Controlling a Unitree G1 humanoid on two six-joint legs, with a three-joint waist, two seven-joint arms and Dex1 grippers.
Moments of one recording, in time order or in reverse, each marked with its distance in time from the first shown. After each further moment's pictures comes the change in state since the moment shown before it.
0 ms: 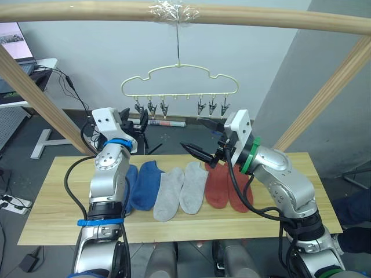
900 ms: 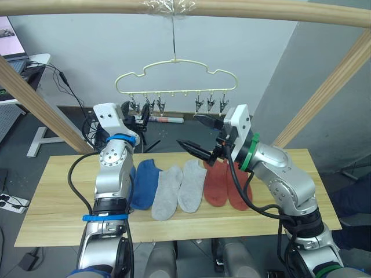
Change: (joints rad) left arm -0.041 -0.020 -0.011 0.016 0.042 -0.061 0.052; right arm -0.020 0.006 -0.004 -0.008 0.032 0.033 -0.004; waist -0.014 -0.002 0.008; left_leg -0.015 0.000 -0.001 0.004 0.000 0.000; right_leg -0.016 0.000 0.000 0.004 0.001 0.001
